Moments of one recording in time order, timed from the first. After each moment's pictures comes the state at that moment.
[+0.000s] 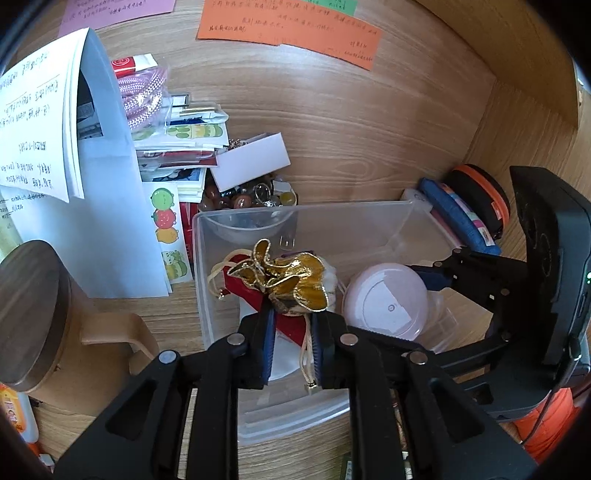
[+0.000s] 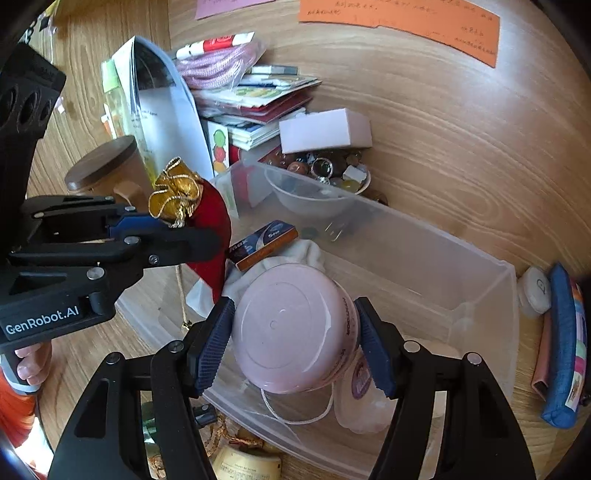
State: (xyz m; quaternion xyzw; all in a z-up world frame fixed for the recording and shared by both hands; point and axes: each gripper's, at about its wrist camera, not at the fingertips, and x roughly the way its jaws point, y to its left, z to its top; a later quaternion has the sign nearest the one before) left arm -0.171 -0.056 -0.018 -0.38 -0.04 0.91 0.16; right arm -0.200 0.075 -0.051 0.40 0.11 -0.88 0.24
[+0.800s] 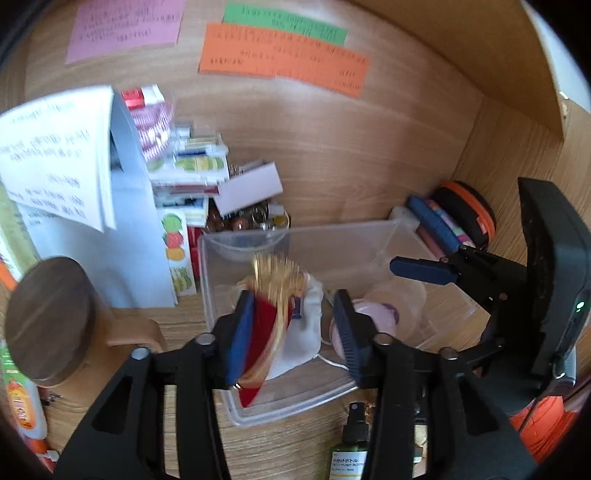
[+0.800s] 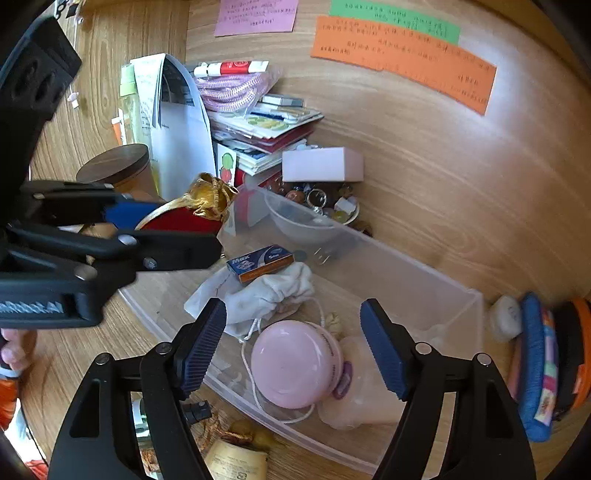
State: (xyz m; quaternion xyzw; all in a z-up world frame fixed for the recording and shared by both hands) left arm -0.154 -0.062 0.012 -0.35 -0.05 0.92 0.17; right arm -0.179 0.079 -0.027 0.34 0.17 -0.90 0.21
